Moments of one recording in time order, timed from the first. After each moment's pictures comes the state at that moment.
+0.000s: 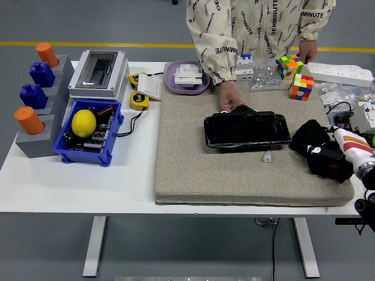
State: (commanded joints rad) left arm -0.05 0.22 -1.17 -0.22 0.89 0.08 0.13; right arm 0.35 -0.37 1.01 0.98 -1.91 -0.25 -0.13
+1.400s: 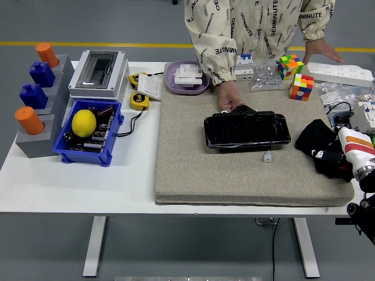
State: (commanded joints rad) left arm -0.05 0.22 -1.16 -0.22 0.88 0.08 0.13; right arm 0.38 -0.32 0.98 0.81 -1.97 -0.47 -0.07
